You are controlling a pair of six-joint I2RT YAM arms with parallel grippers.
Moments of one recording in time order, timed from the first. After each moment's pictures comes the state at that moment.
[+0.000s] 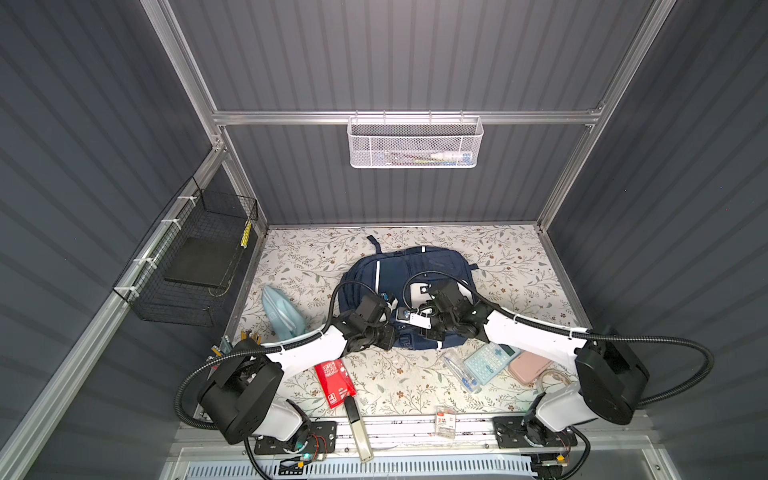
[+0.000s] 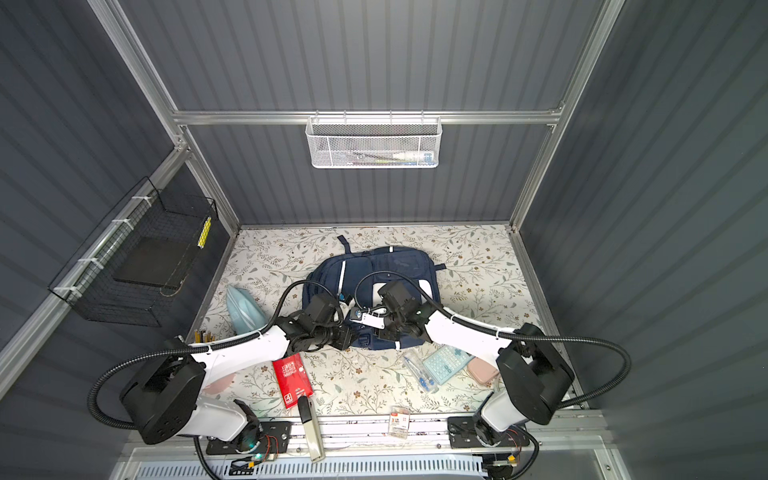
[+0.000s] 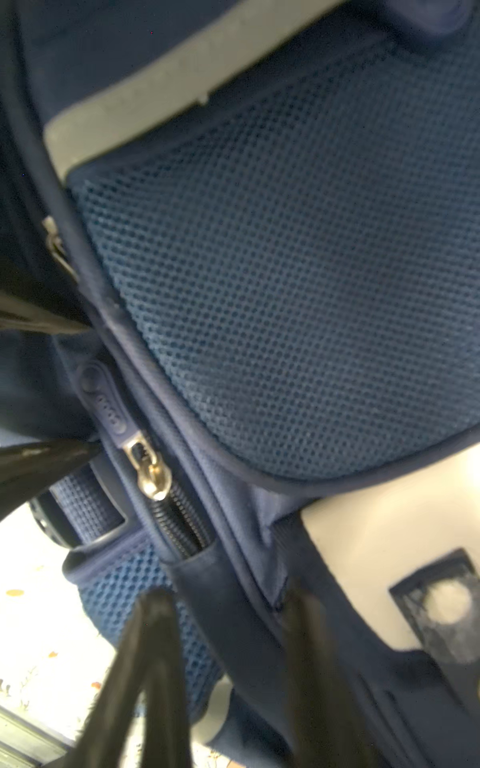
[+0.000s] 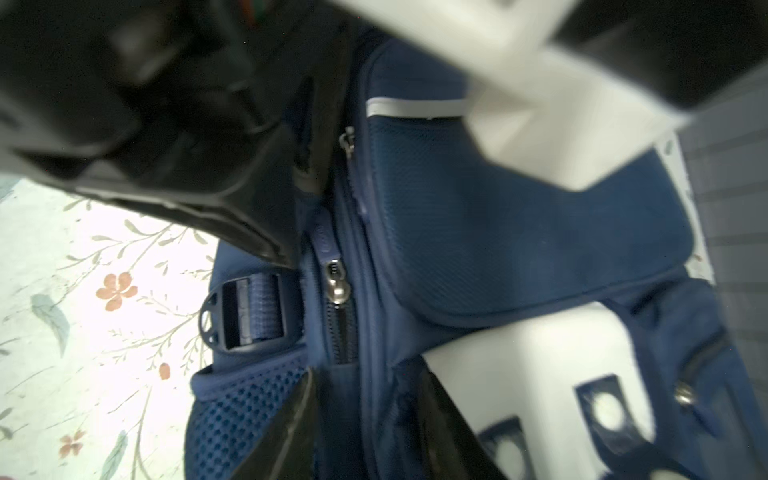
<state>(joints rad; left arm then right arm) -0.74 1.44 0.73 -0.19 0.13 -0.30 0.78 1.52 0.92 -0.29 -0.16 -0.73</state>
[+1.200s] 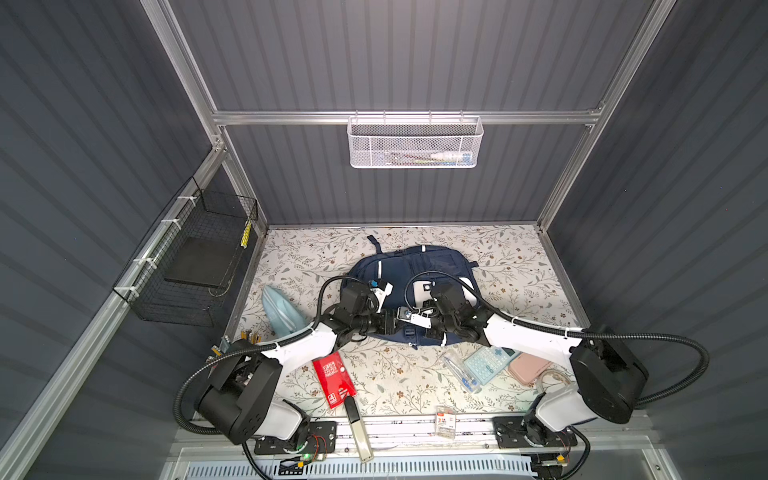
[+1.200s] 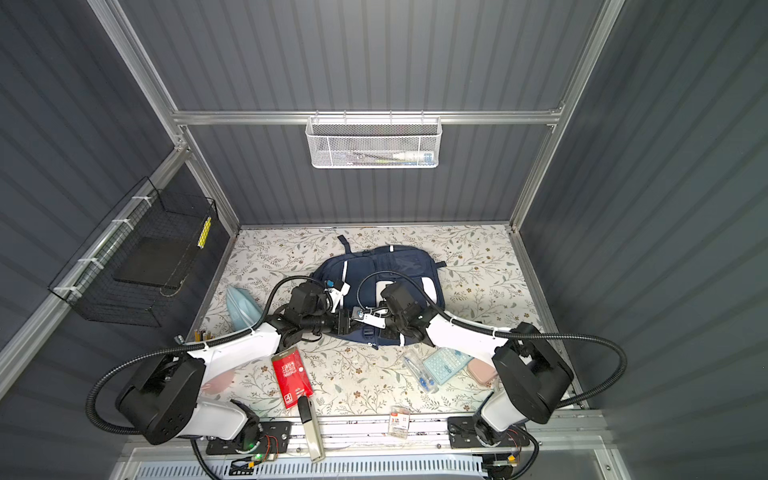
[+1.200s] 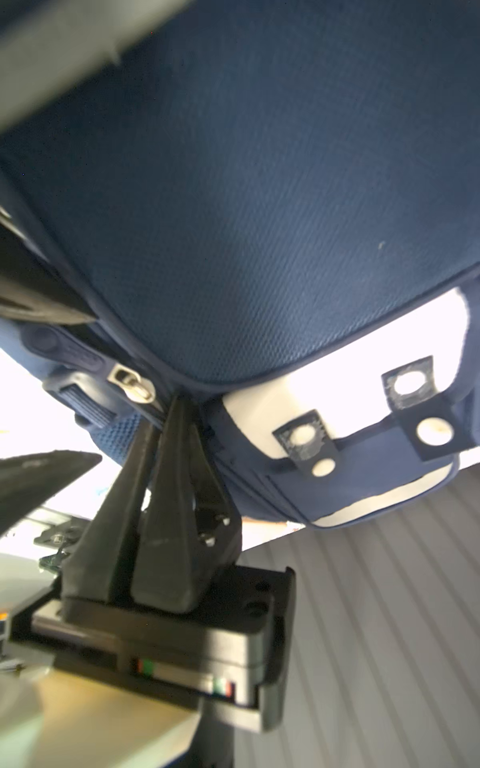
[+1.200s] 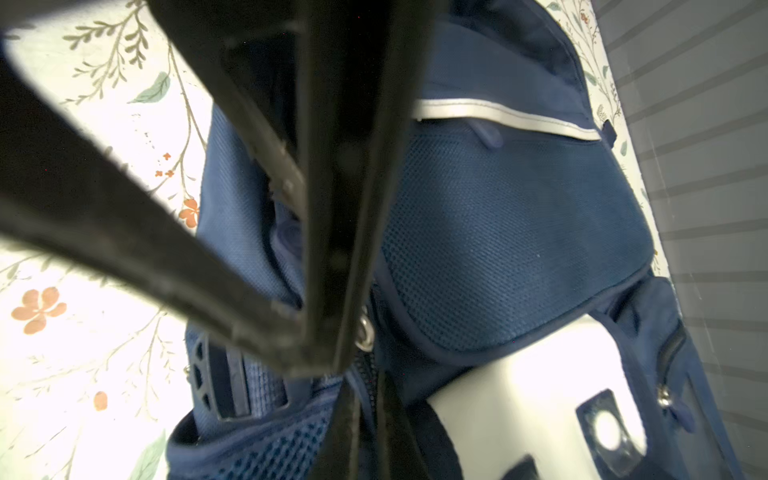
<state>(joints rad) -0.60 1.45 0.68 0.12 0.57 -0.53 0.77 1.51 0.84 -0.12 -0.10 -0.74</state>
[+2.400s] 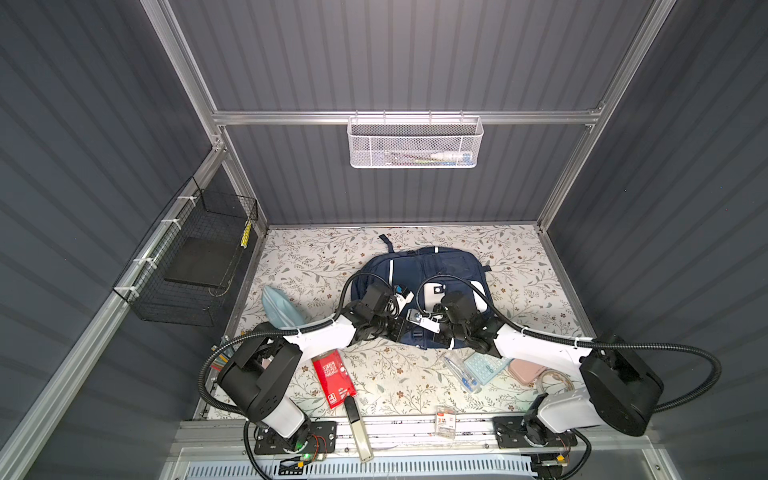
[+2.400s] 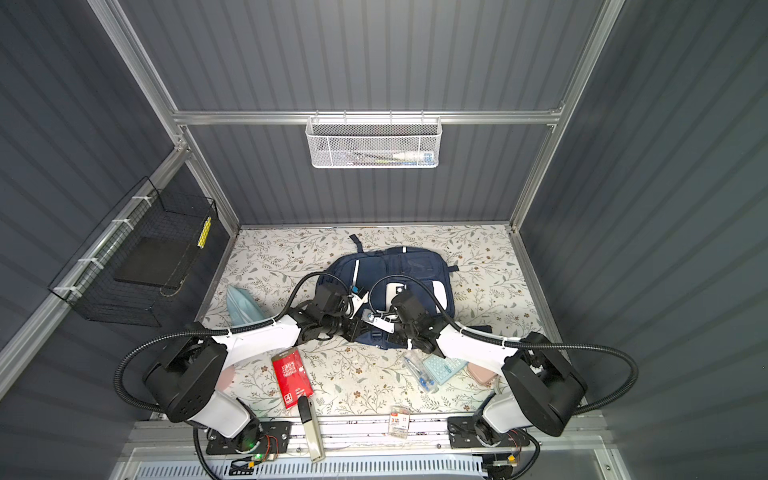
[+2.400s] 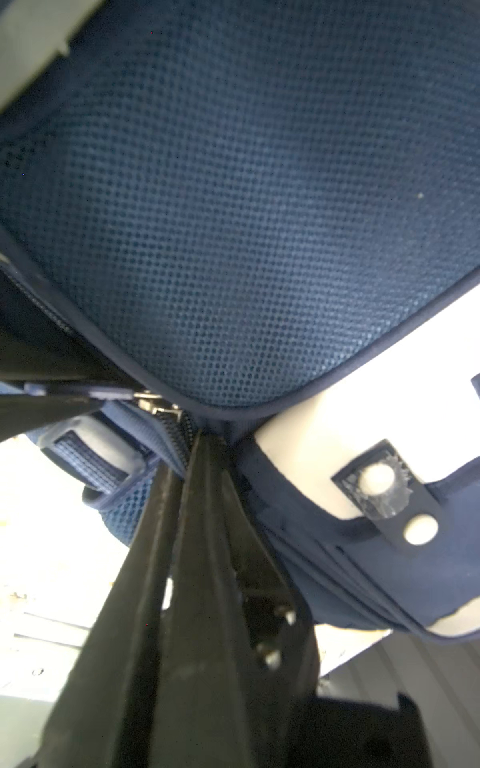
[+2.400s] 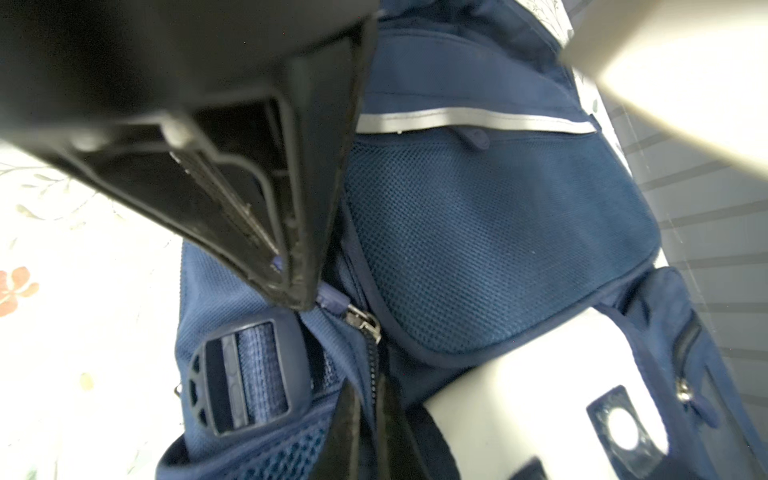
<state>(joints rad) -0.72 1.58 0.83 -0.08 0.37 -0.21 0.75 1.43 0.69 0.00 -0.06 -0.66</state>
